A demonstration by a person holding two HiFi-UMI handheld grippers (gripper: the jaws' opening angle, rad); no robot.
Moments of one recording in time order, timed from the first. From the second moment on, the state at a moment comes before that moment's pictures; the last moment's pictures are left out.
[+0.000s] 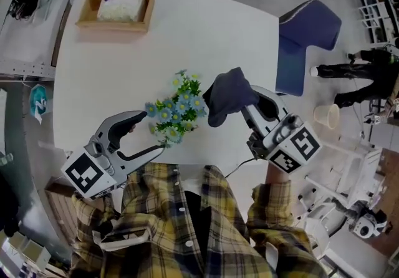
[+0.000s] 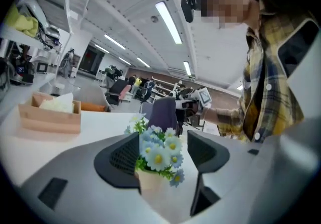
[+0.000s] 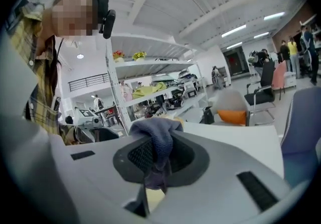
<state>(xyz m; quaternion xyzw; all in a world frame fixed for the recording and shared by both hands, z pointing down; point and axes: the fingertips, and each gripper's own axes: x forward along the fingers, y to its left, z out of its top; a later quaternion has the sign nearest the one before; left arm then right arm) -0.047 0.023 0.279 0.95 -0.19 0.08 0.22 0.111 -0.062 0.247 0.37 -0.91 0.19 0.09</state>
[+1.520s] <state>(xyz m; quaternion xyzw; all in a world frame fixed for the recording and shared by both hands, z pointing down) -0.047 -0.017 0.117 0.93 -0.36 0.00 0.07 0.056 0.010 0.134 0.34 -0.94 0.10 0.01</state>
